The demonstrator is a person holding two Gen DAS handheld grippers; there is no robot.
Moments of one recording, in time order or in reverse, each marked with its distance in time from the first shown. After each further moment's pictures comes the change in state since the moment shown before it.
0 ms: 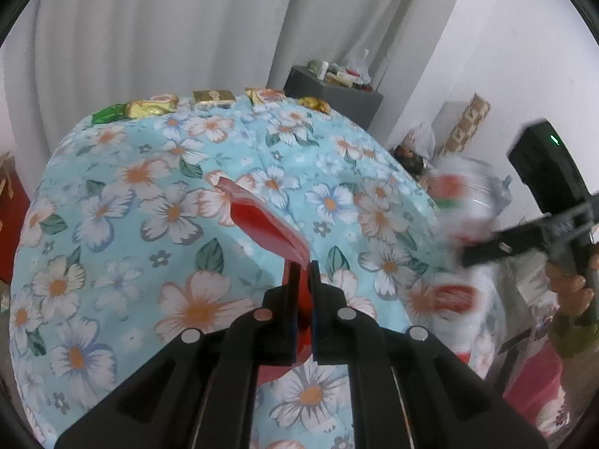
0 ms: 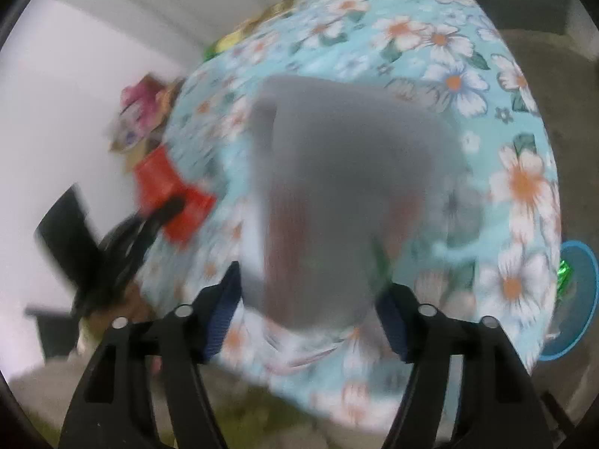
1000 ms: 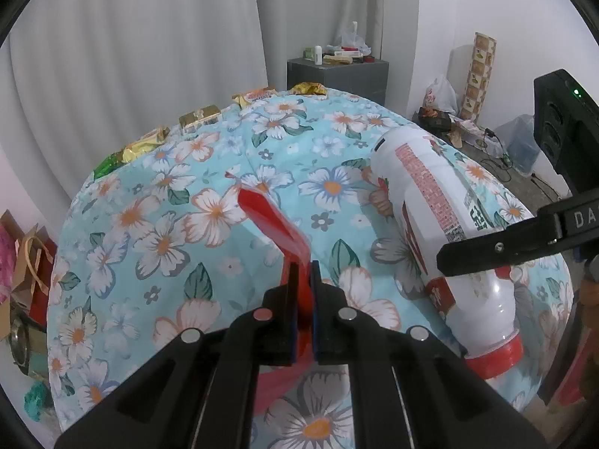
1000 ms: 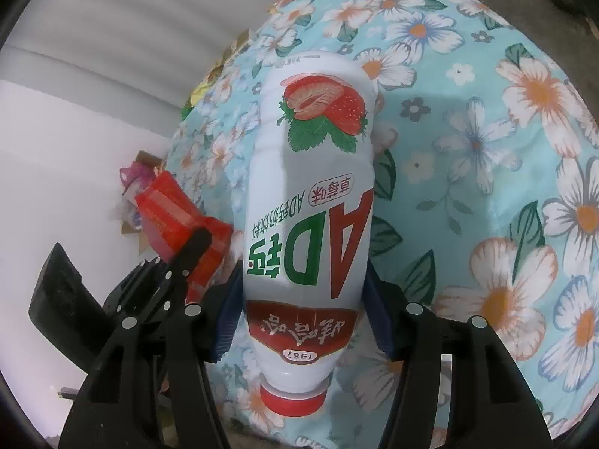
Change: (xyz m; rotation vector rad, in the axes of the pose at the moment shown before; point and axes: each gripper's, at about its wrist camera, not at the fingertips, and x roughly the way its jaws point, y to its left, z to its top) left arm 0.035 -0.045 -0.004 0.245 0.016 0.212; right arm 0.031 -0.014 -0.031 0.255 -0.180 0.116
